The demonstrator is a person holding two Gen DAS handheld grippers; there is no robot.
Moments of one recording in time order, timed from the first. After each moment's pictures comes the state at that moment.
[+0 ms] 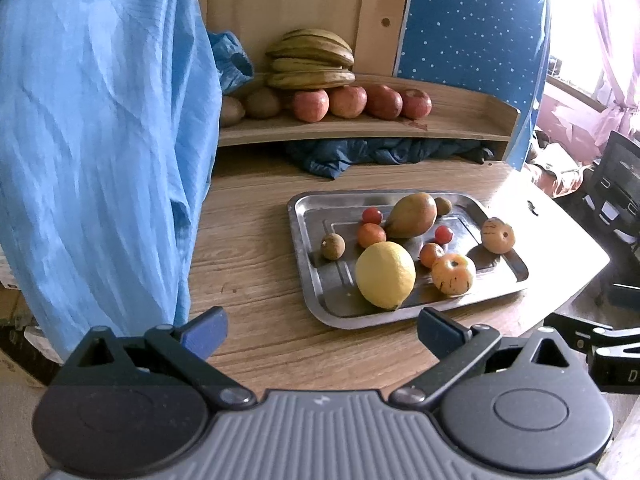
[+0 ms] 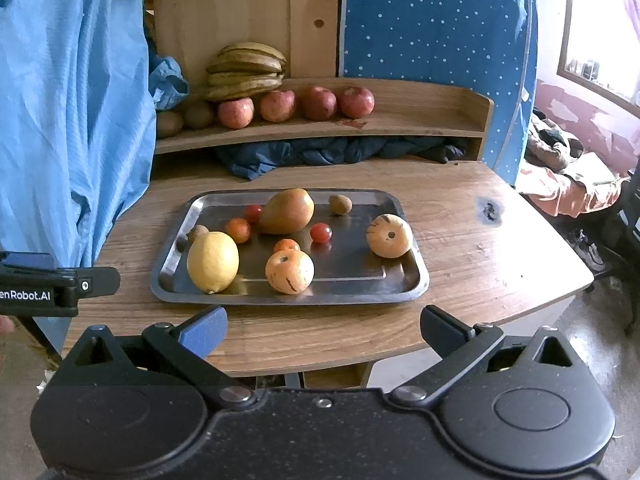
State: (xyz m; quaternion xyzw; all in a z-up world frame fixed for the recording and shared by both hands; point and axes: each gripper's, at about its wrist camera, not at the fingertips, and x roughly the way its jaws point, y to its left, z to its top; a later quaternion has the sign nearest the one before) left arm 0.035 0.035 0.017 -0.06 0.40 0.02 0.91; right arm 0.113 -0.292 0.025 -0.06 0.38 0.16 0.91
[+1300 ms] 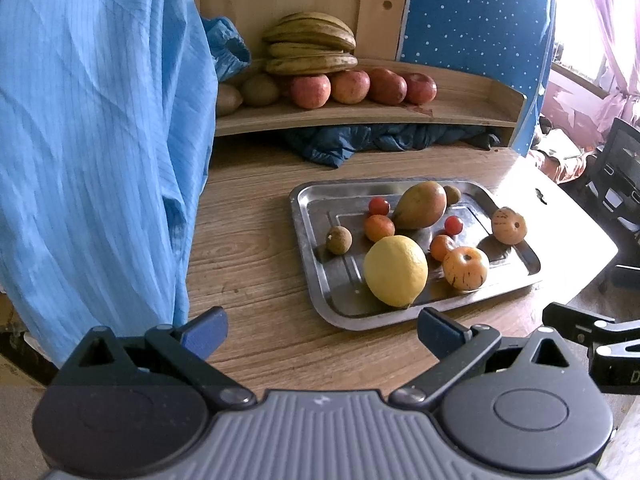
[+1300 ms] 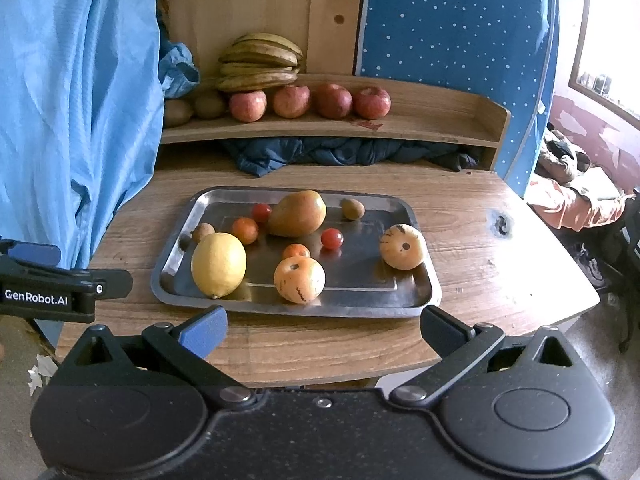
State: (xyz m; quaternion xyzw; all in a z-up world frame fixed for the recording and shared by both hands) left arm 0.051 0.038 0.008 -0.05 0.42 0.02 0.91; right arm 0.126 -0.273 0.024 -0.09 0.39 0.17 0.90
